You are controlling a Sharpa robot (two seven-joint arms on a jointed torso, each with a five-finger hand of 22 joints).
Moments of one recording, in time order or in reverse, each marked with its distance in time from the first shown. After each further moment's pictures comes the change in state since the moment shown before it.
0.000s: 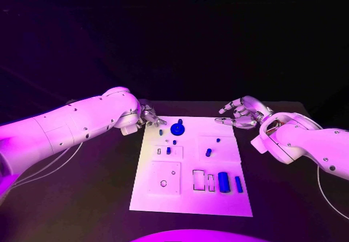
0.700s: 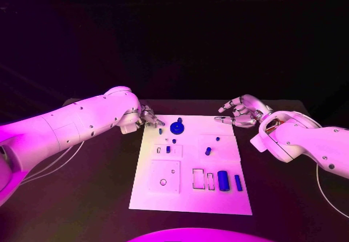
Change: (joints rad) left arm 0.000 0.041 -0.014 -0.078 -0.008 0.051 0.000; left_hand 0.000 0.008 -0.003 -0.003 0.000 0.009 -0.001 0.000 -0.002 0.000 0.000 0.000 -0.001 0.000 0.000 0.000 0.000 0.000 0.000 0.000 0.000 0.003; right arm 0.000 0.001 0.000 0.000 0.000 0.000 0.000; right_hand 0.000 0.000 0.000 0.000 0.000 0.000 0.000 0.000 0.000 0.000 0.000 0.000 0.000 0.000 0.000 0.000 0.000 0.000 0.000 0.000 0.000 0.000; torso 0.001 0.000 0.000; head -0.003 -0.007
